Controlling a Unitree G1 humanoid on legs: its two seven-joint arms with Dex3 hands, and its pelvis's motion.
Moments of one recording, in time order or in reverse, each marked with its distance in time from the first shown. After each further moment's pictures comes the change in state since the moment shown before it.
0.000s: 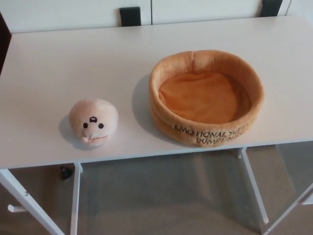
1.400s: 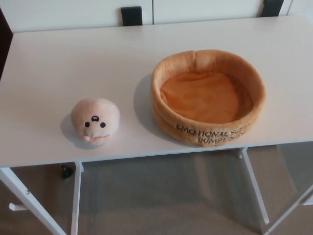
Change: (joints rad) left_arm 0.324 0.122 0.624 -1.374 -0.260 -0.142 -0.039; right_arm -0.010 0.004 0.025 -0.004 0.000 -0.001 0.000
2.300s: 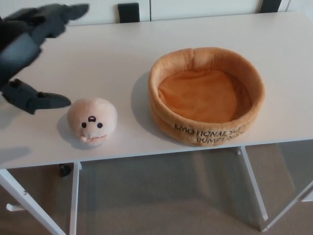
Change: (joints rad) left_arm -0.963 0.159 -0.590 -0.107 0.194 0.411 -0.211; right_arm -0.024 0.002 0.033 -0.001 -0.008 0.001 0.000
